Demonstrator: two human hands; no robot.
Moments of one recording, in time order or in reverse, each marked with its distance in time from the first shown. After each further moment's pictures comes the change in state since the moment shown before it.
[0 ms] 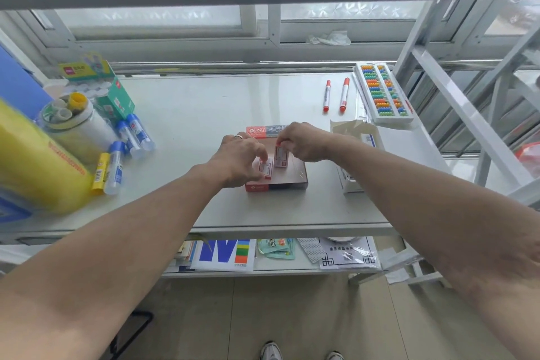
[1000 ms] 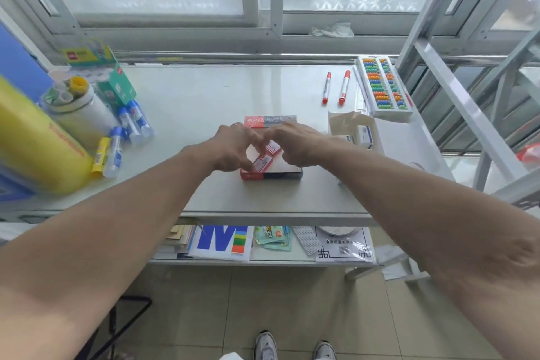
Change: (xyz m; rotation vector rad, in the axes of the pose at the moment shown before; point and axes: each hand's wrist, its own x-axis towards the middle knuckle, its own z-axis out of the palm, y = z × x) left_hand -0.014 0.018 -0.024 -0.040 -0.137 -0.065; right_hand -0.018 -0.009 0.018 -0.193 0.052 -0.184
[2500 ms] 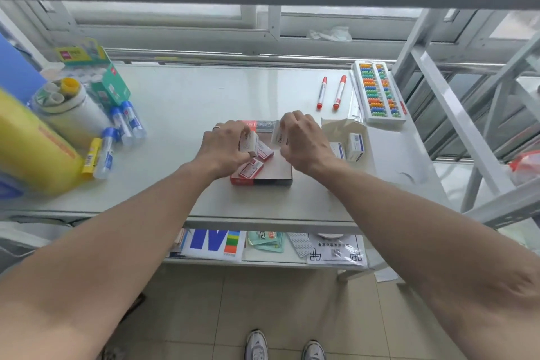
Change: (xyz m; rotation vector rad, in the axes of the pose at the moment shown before) left_hand 0.017 -0.004 0.023 -0.187 0.341 -0.181; right_hand -0.012 0.016 0.008 0.107 0.473 0.242
